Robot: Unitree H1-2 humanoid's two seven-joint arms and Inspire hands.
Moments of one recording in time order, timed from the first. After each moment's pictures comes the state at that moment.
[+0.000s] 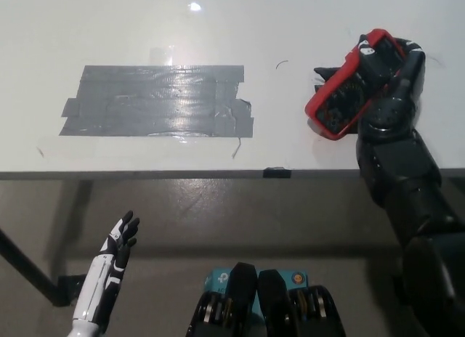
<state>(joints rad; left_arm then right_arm) 0.07 0.15 -0.04 -0.11 0.11 -0.14 -0.03 -1.09 -0.07 -0.20 1.18 -0.14 0.01 -0.62</state>
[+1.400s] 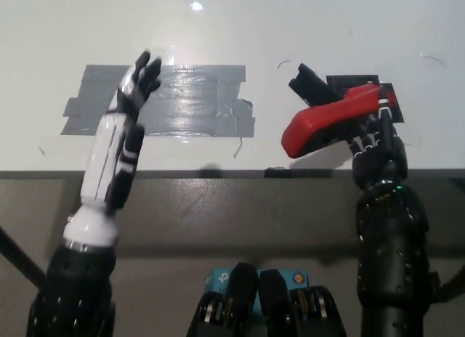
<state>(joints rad) -0.34 0.09 -0.05 -0.35 0.12 -0.03 -0.03 -0.62 0.22 -0.44 0.24 0.59 0.31 -0.44</state>
